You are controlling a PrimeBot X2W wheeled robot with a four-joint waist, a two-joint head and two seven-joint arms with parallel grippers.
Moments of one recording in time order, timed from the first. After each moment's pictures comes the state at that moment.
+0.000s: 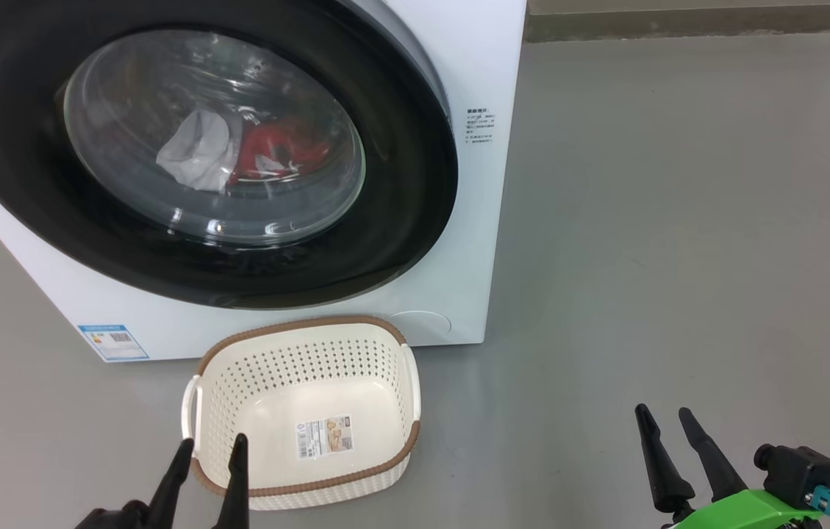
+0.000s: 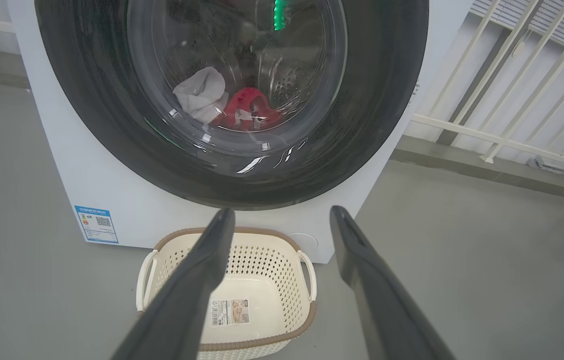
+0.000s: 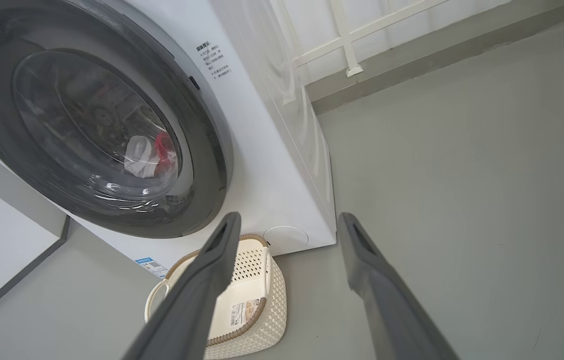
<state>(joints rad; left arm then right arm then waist) 0.05 0.04 -0.03 0.18 -0.35 -0.08 -0.18 0.04 -0.04 0.04 0.31 0.59 0.13 -0.18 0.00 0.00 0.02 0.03</state>
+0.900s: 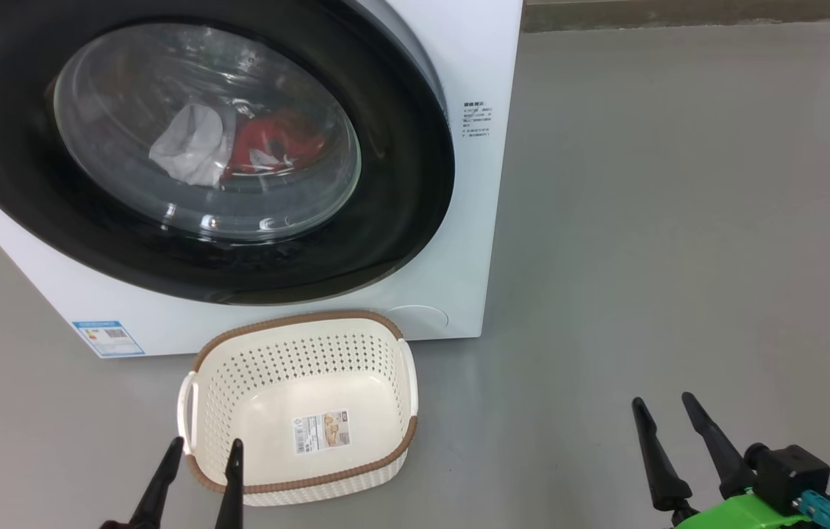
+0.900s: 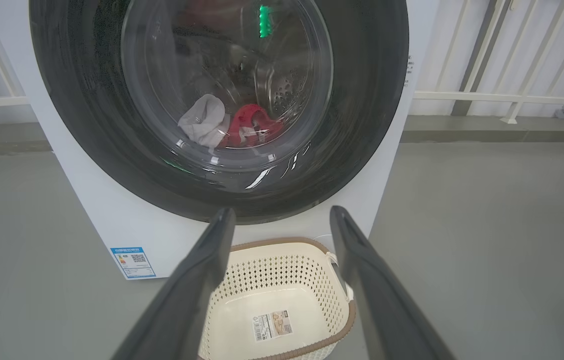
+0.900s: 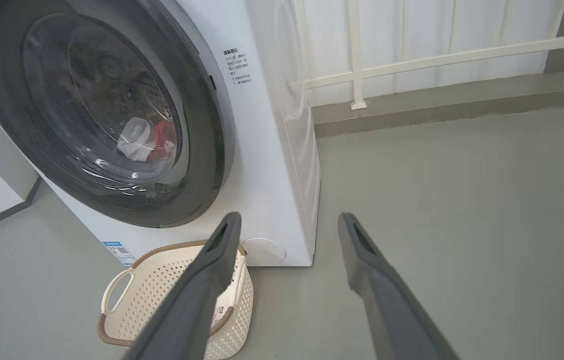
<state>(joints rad) 0.07 0.04 0.00 0.17 -0.13 -0.09 -0.25 0.04 -0.04 0.04 0.28 0.36 0.13 -0.25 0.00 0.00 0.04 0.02</state>
